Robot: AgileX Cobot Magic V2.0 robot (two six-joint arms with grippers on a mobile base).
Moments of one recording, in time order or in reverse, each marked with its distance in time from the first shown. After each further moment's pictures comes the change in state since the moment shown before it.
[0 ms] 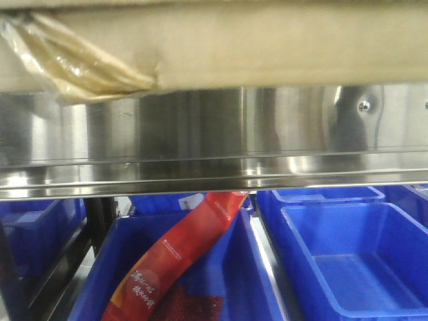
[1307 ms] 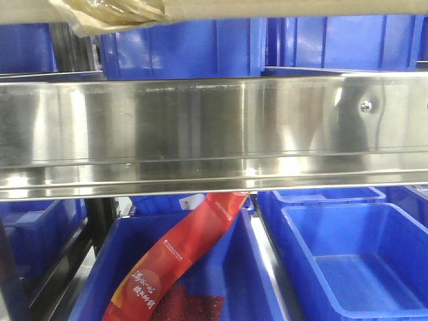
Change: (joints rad) left arm -0.004 -0.037 -0.074 -0.005 -0.086 0.000; right arm 0.000 -0.046 0.000 0.012 -0.177 -0.003
